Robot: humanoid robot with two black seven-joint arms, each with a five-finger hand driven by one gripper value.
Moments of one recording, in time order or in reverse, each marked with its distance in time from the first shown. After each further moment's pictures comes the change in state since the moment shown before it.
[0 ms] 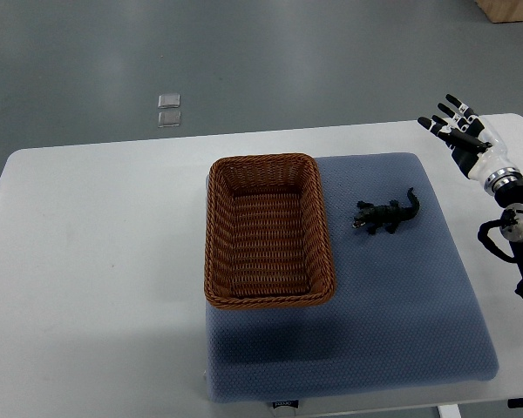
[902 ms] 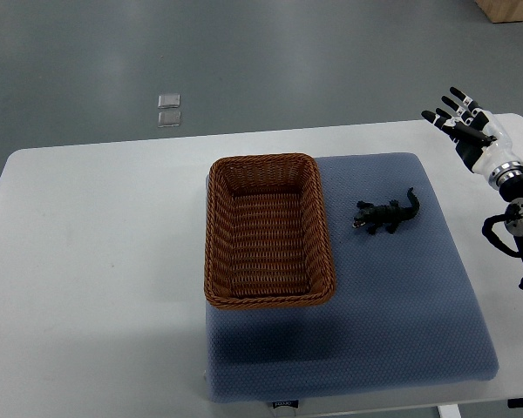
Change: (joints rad) left arm 0.000 0.000 0.000 0.011 -0.002 0.014 -0.010; right arm 0.014 -0.009 0.003 -0.001 0.000 0.009 0.000
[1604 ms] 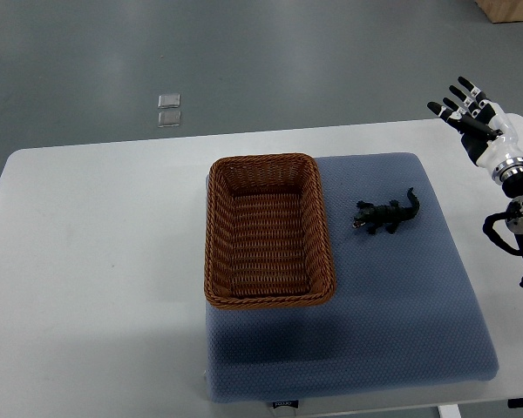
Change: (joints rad) left arm 0.000 0.000 0.000 0.001 0.000 0.000 0.000; right arm 0.005 -0.003 0.002 0.001 0.000 -0.010 0.062
